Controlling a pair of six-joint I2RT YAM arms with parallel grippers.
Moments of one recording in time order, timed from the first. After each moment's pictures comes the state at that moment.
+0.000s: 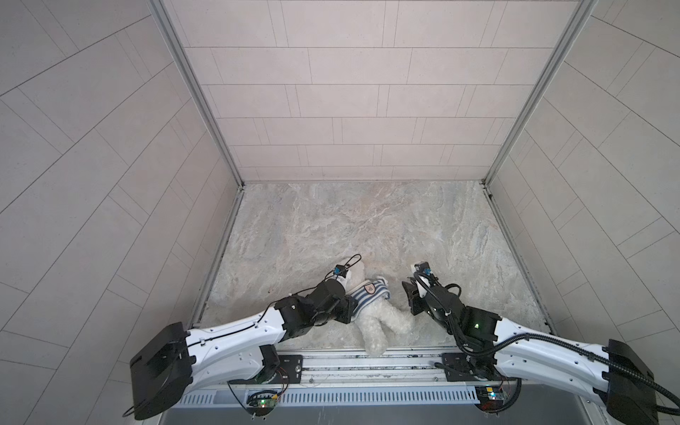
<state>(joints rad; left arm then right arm) -1.00 1.03 0.44 -0.18 -0.03 -0.69 0.97 0.82 0.30 -0.02 0.44 0.37</state>
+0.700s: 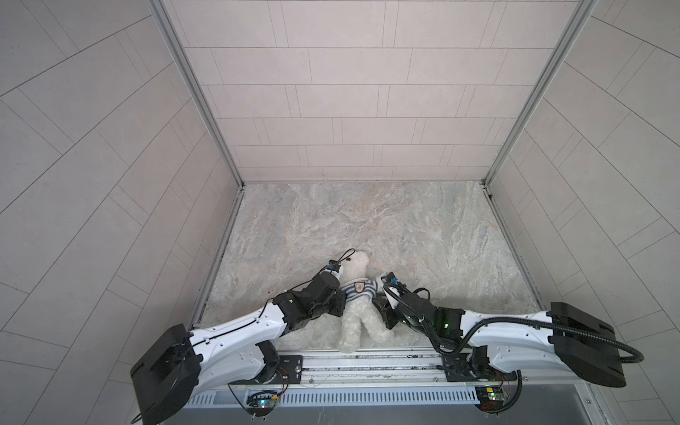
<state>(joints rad) -0.86 1.06 0.44 -0.22 -0.05 -0.55 1.16 1.21 0.36 0.33 0.27 0.44</state>
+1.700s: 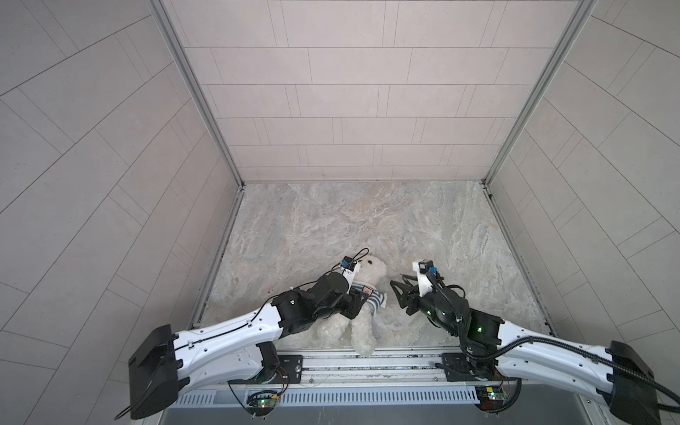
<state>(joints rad) -1.04 1.04 0.59 -0.21 -0.04 -0.60 0.93 0.70 0.27 0.11 0.33 0.53</state>
